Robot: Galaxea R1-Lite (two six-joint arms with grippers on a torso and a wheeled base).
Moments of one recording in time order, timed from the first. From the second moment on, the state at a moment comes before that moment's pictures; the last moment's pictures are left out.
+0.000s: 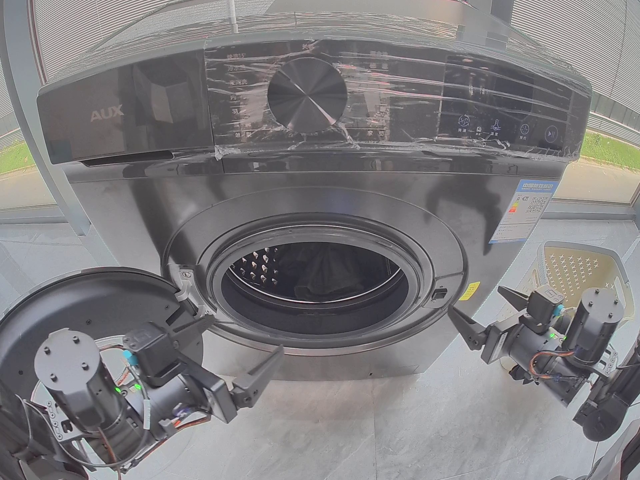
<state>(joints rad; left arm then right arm) -0.79 1.59 -0.14 -1.34 0.24 -0.14 0.54 1.79 -0.14 -1.55 -0.18 0.07</state>
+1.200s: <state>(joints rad) -0.66 1.04 -0.02 -0.97 0.27 0.03 0.39 1.19 -0.02 -1.10 -0.19 0.03</state>
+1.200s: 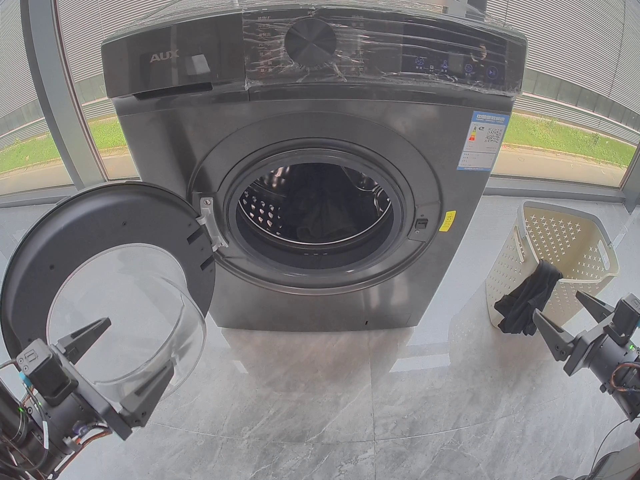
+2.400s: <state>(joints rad) -0.07 0.10 -0.02 -0.03 0.17 0.08 0.00 0.03 -0.03 0.01 -0.06 0.03</state>
